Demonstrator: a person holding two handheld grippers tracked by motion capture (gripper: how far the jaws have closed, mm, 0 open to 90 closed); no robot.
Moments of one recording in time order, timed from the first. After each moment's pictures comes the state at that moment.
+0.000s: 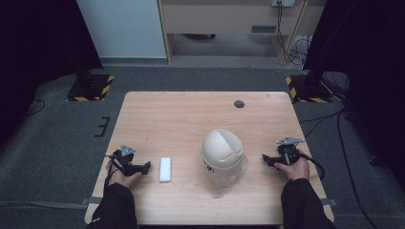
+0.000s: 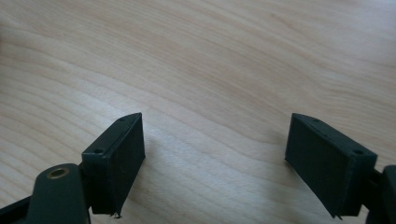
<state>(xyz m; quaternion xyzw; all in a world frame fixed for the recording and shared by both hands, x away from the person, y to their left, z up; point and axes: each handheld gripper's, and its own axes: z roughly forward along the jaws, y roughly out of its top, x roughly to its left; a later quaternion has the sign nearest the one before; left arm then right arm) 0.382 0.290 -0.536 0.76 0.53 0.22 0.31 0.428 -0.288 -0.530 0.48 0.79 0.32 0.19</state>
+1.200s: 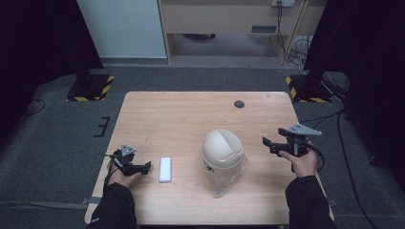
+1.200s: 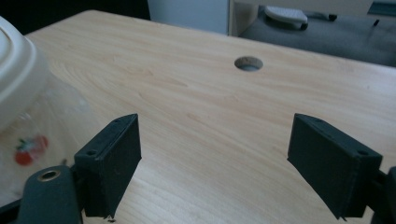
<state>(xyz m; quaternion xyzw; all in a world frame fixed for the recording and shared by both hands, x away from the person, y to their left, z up) 0.383 0.289 -0.536 0.76 0.53 0.21 0.31 0.421 -0.281 -0.453 0.43 0.73 0.47 0.23</state>
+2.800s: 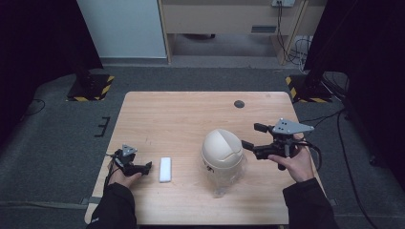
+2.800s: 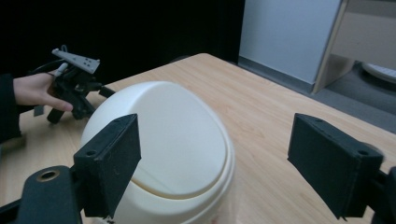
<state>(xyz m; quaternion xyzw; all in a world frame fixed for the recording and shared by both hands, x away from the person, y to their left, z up) 0.383 0.287 -0.536 0.77 0.52 0.21 0.31 0.386 -0.214 -0.386 0.27 0.77 0.56 0.16</state>
